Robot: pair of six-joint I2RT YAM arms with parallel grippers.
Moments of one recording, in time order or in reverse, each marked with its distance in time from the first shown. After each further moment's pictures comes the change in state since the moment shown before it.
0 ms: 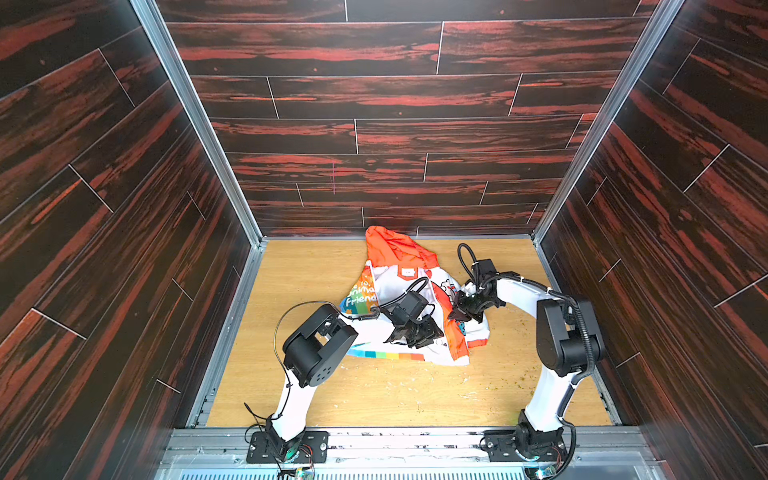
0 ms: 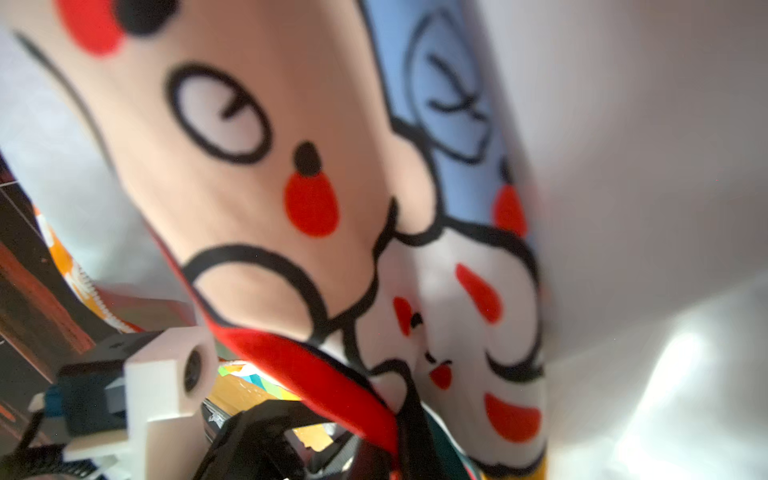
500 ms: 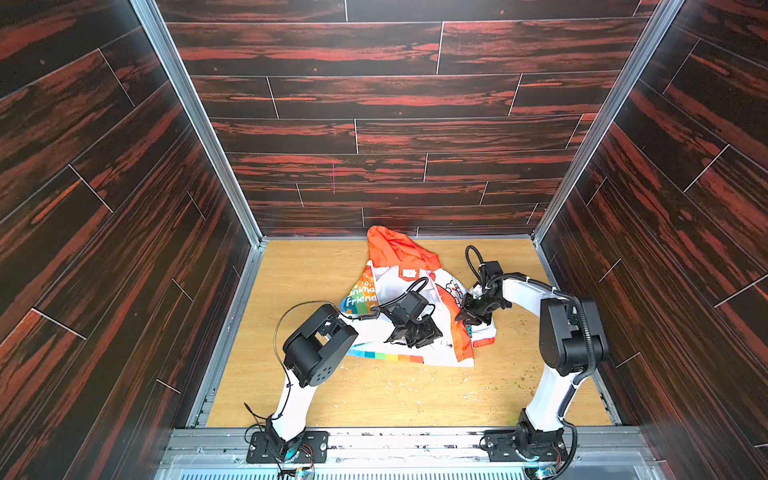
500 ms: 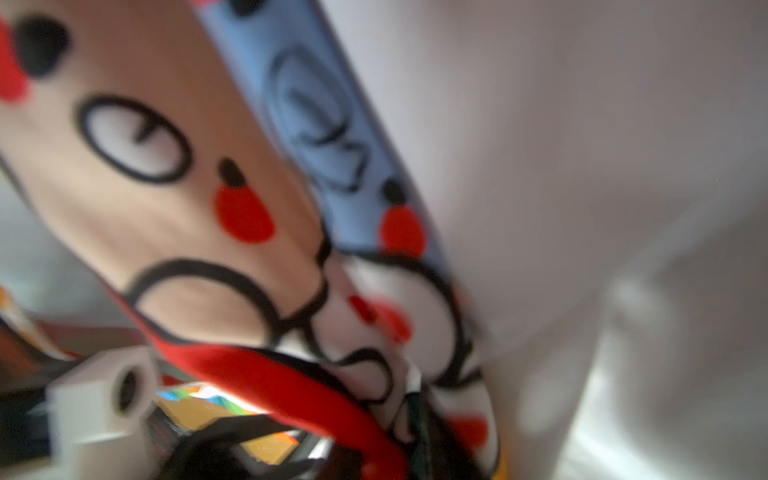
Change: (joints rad) left arm 0.000 0.002 0.008 -0.021 -0.010 0.004; right arm -0.043 -0.015 -0.015 -0.045 0.092 -0.038
